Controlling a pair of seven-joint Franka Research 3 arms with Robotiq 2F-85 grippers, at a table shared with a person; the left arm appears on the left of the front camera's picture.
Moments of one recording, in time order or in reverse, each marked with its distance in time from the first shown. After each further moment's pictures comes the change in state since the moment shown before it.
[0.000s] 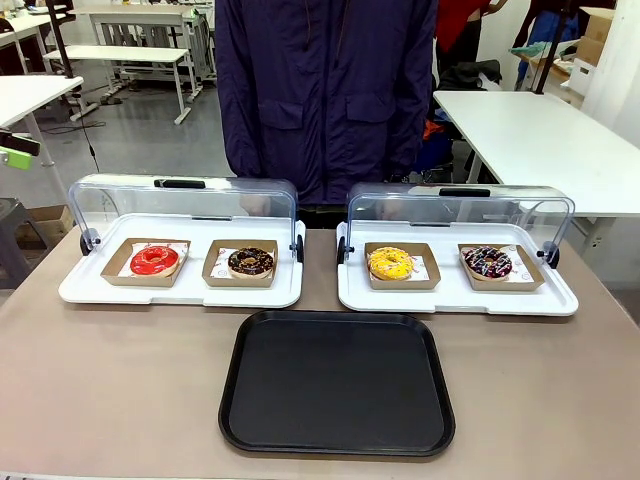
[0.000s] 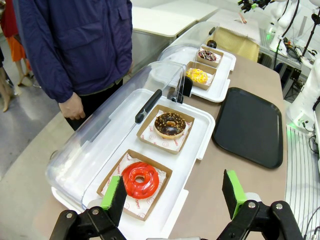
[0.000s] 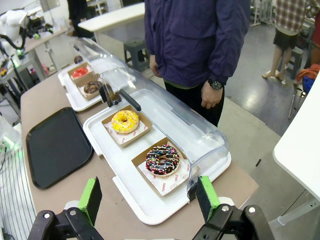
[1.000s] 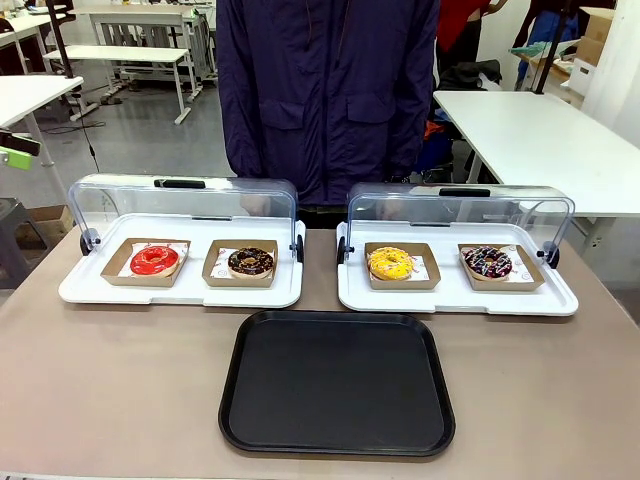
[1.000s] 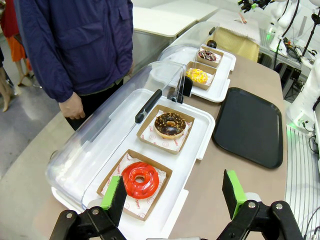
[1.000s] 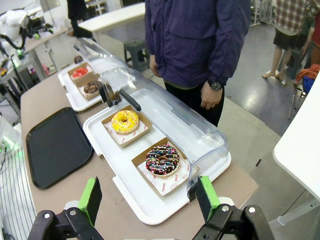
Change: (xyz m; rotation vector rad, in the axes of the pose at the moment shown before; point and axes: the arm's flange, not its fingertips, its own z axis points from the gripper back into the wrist) left arm 0.000 0.000 0.000 0.000 0.000 0.000; right arm 0.000 0.000 0.000 0.000 0.000 0.000
